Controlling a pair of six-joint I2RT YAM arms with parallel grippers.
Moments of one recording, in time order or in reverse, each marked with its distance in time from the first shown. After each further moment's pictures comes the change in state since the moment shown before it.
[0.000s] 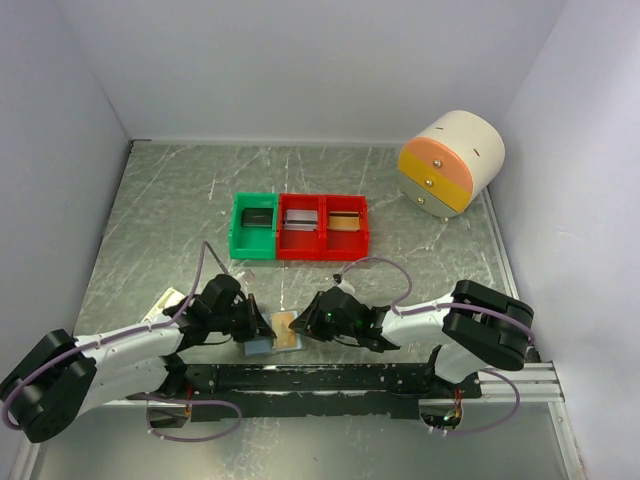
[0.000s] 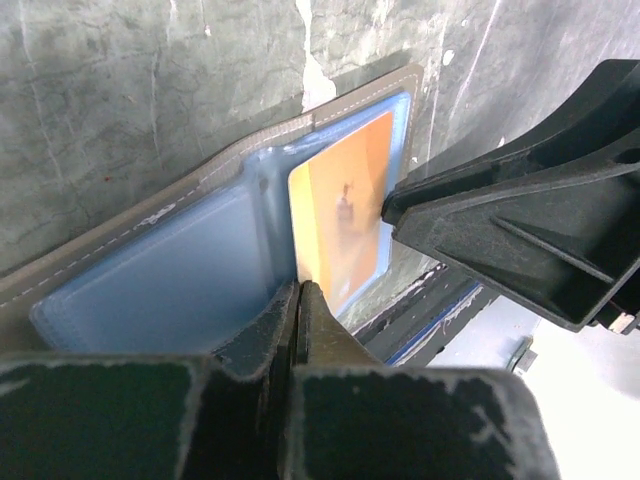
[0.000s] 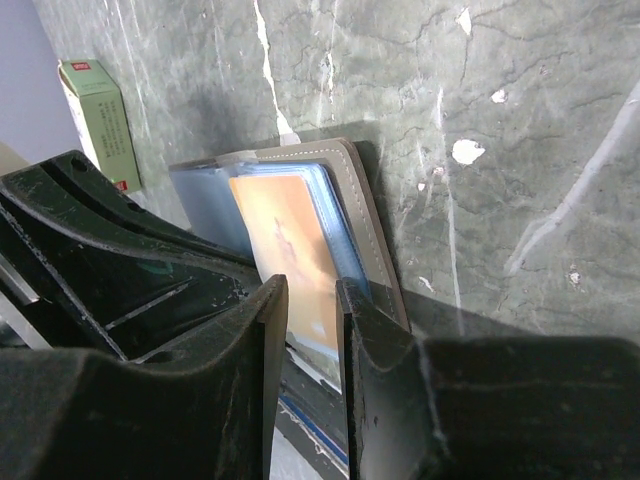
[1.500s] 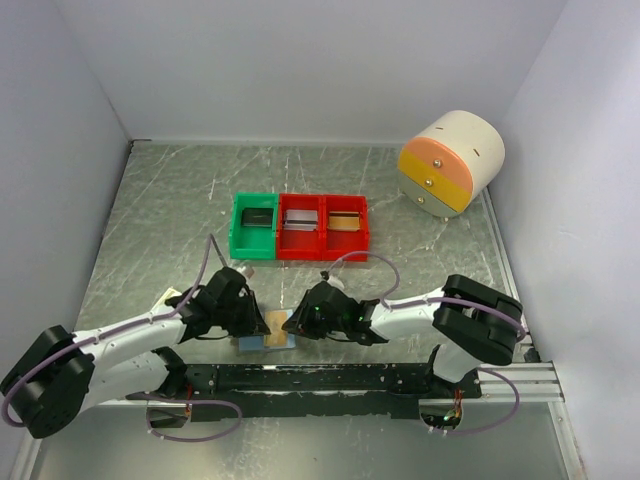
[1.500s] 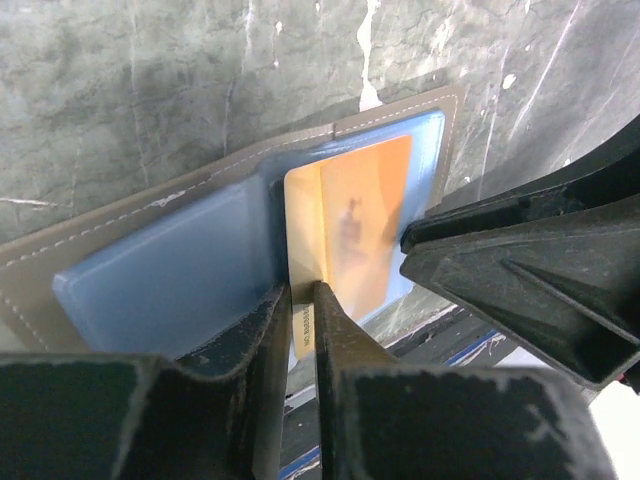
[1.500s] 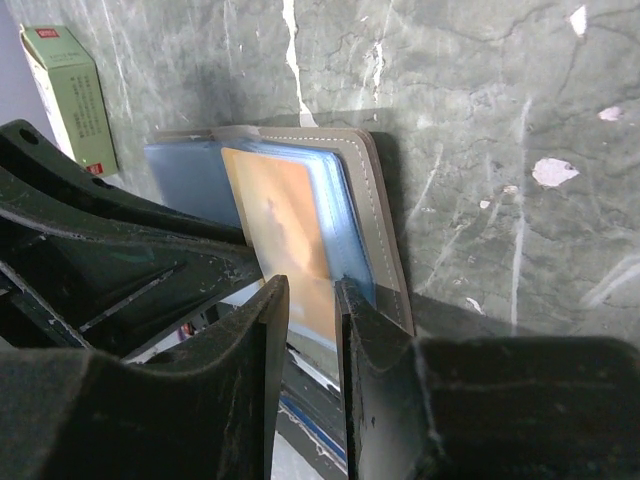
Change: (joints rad) left arm -0.002 0.011 0.110 -0.220 -0.112 0.084; right arm 0.002 0.062 0.109 -0.095 -0.046 -0.055
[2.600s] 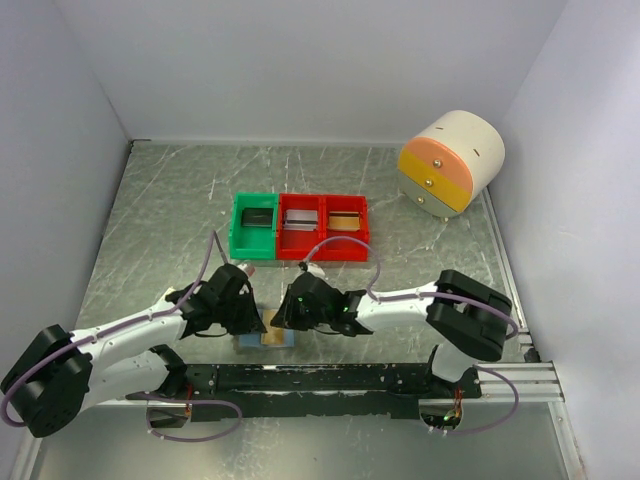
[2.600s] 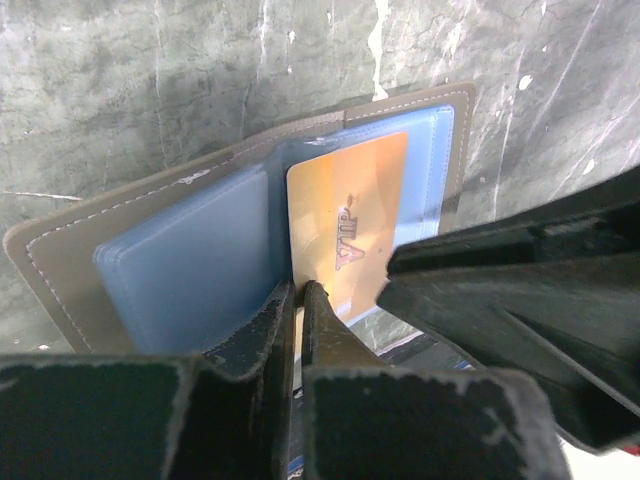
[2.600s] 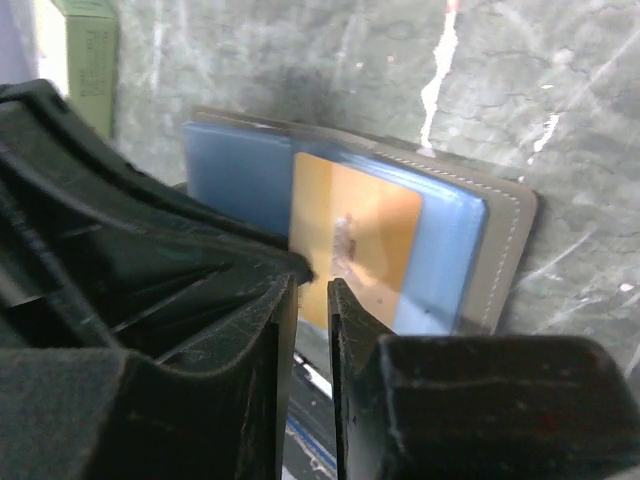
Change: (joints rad) left arm 0.000 0.016 0.061 -0.097 -0.044 0.056; right arm 0.014 0.038 0.167 -0.104 -0.019 -0.210
